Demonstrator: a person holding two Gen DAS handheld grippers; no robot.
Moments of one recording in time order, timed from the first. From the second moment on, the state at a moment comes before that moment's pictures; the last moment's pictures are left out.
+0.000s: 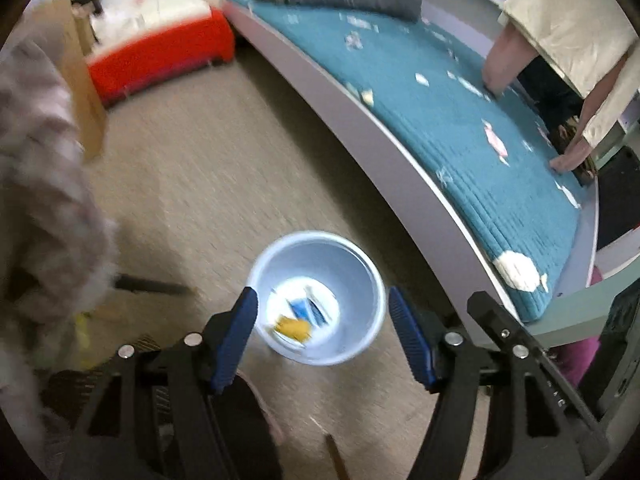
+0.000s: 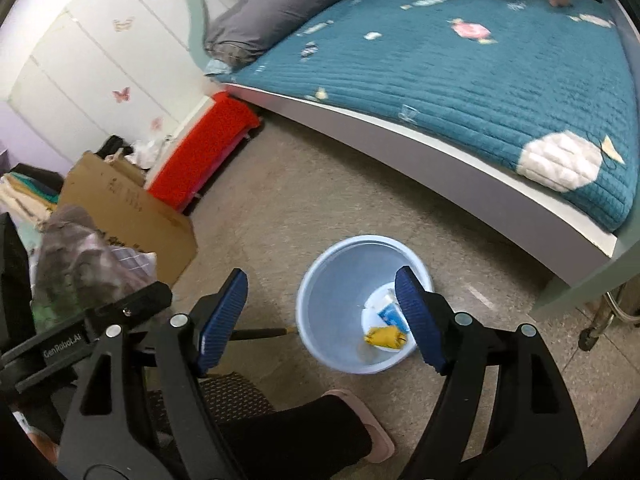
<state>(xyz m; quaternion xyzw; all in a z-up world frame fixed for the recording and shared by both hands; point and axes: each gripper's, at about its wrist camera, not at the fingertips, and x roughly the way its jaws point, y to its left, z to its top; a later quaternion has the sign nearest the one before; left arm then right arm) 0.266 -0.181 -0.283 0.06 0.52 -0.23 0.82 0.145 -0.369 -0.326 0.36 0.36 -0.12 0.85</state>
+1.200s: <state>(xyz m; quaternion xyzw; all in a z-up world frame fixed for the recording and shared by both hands) 0.161 0.138 -0.149 -0.04 0.41 -0.04 0.91 0.157 -0.095 -0.153 0.18 0.32 0.16 0.92</state>
